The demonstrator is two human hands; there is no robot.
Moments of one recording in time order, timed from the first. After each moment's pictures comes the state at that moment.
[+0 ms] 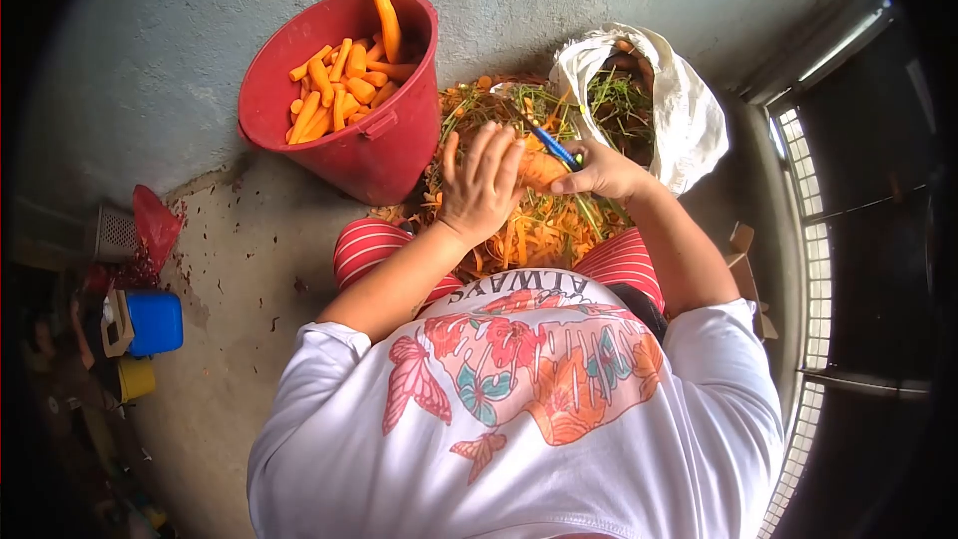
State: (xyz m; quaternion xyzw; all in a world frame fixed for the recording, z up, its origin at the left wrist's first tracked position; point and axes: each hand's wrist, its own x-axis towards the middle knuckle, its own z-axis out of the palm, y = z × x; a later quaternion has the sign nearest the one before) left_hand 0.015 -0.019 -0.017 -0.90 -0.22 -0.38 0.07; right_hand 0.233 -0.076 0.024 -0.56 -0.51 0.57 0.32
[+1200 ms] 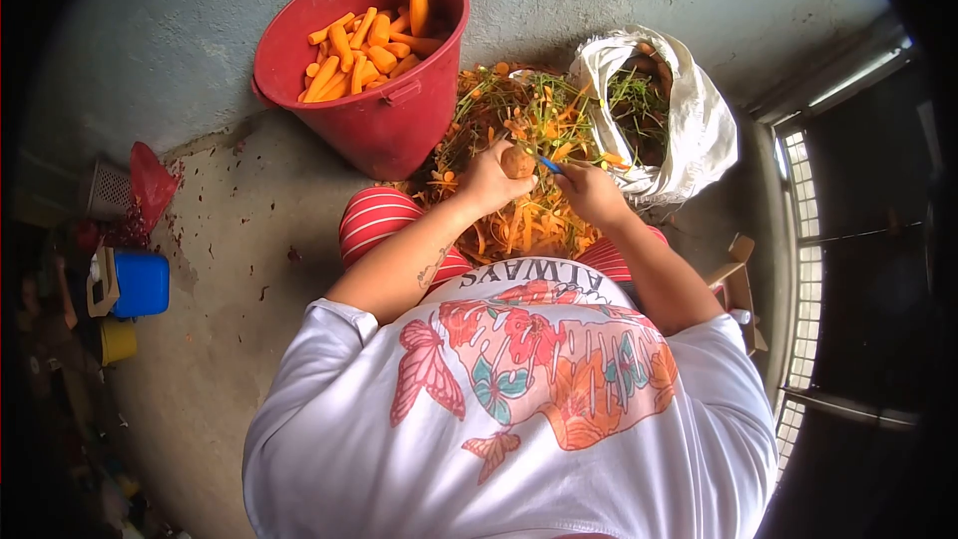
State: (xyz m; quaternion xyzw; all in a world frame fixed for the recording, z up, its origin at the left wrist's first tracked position) left_hand 0.015 0.002 -0.121 -0.71 -0.35 -0.34 -0.51; right_hand 0.202 -0.098 -0.067 -0.70 -0.66 0.19 0.21
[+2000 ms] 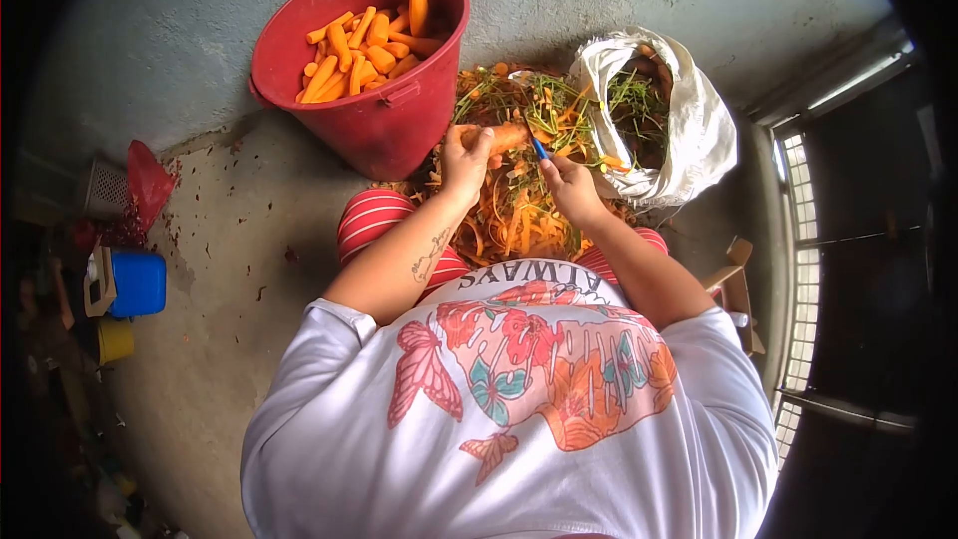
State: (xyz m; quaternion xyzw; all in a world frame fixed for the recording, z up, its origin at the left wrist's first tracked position) left_hand 0.013 0.021 -0.116 -0.38 -0.40 -0.48 -0.68; right_hand 0.173 -0.076 -0.081 -0.70 -0.48 0.37 0.37
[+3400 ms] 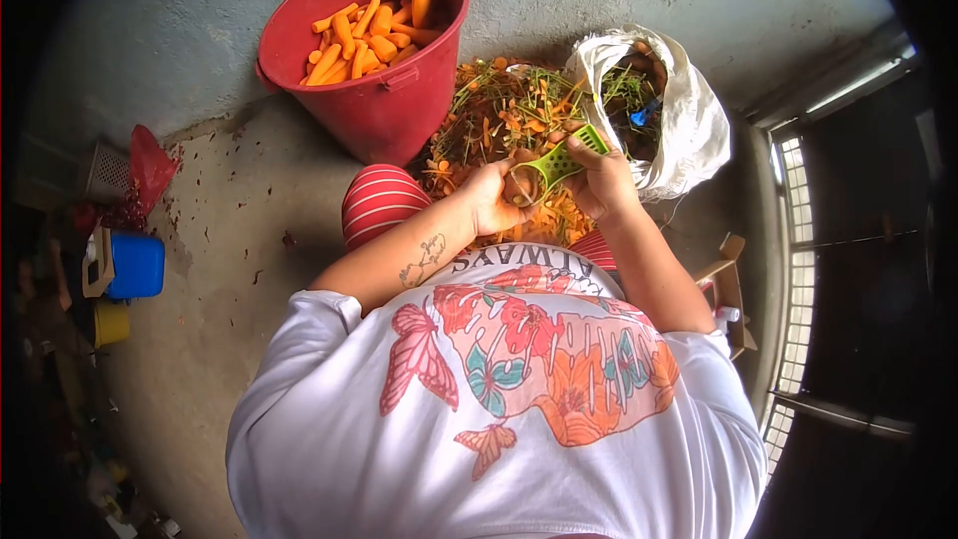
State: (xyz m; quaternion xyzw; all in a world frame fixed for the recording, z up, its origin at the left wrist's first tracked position) left_hand 0.014 -0.047 -0.060 -0.04 -0.35 -0.15 -0.92; right_hand 0.168 -0.112 0.010 -0.40 -0.20 0.60 0.67
